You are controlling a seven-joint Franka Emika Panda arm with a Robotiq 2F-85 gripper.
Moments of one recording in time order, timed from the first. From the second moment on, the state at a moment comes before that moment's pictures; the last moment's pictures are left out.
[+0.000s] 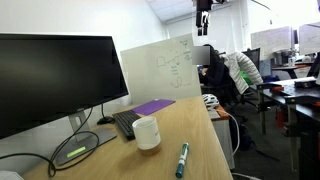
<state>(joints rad) -0.27 -0.46 -0.17 -2.56 -0.22 2.35 0.04</state>
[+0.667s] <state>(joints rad) -0.15 -0.47 -0.04 -2.68 -0.16 2.35 0.15</state>
